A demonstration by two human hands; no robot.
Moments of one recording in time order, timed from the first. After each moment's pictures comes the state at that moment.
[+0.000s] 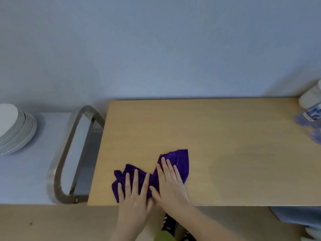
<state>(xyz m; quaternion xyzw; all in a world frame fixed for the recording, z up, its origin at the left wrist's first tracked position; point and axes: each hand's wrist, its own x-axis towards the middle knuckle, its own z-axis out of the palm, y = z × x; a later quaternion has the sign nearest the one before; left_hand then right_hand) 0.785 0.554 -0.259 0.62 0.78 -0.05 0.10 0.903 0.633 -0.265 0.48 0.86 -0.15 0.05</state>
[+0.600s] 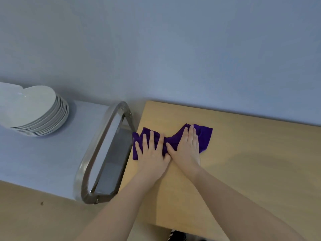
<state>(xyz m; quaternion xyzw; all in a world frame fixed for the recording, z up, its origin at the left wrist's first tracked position) 0.674 0.682 -0.286 0.52 0.85 0.05 0.10 0.776 0.759 -0.278 0.56 0.81 -0.19 -0.06</state>
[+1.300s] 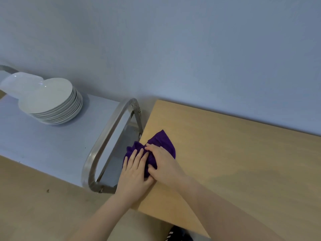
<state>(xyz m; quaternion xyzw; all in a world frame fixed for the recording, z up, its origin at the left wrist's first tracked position) 0.656 0.586 -0.280 0.53 0.83 0.13 0.13 0.749 0.700 -0.286 0.28 0.89 -0.36 -0.09</state>
